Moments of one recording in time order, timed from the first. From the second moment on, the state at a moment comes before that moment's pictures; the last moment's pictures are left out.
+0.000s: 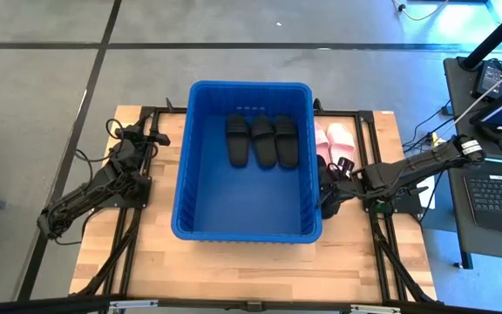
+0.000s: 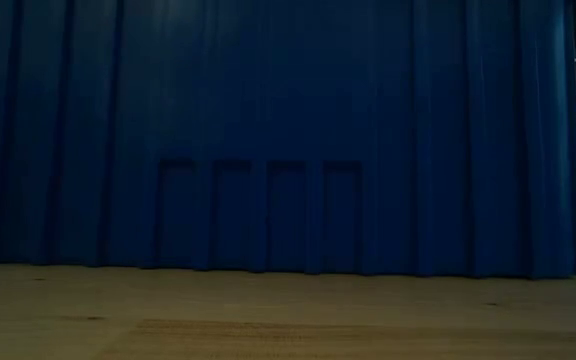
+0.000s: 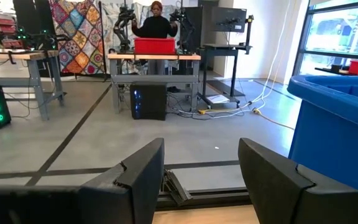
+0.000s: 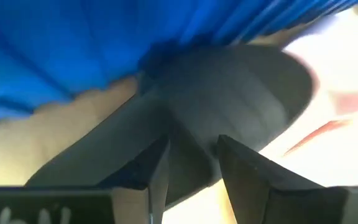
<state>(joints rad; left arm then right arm) 0.68 0.03 0.03 -0.01 -0.78 -0.07 0.26 1.08 0.65 -0.83 0.48 0.56</state>
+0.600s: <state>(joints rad) 0.68 0.03 0.03 -0.01 -0.78 -0.07 0.26 1.08 0.52 -0.63 0.51 0.63</state>
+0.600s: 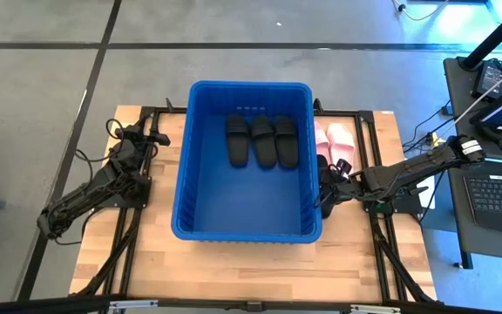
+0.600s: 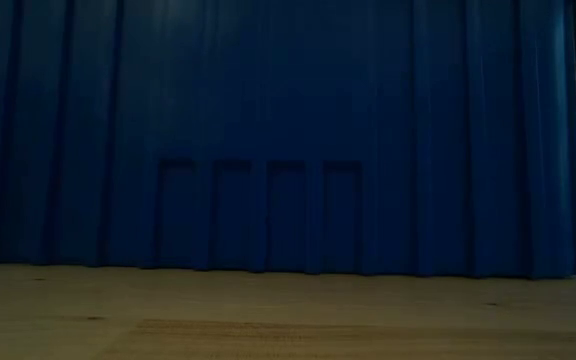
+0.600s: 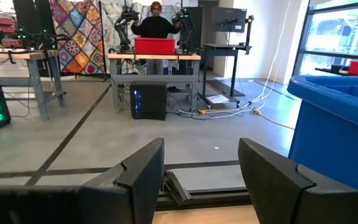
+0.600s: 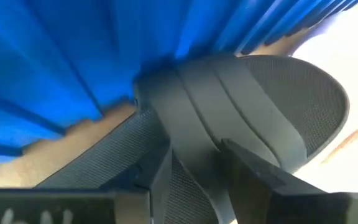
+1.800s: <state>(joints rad) 0.68 0.03 0.03 -0.02 -0.90 -0.07 0.26 1.08 0.60 -0.82 0.65 0.50</state>
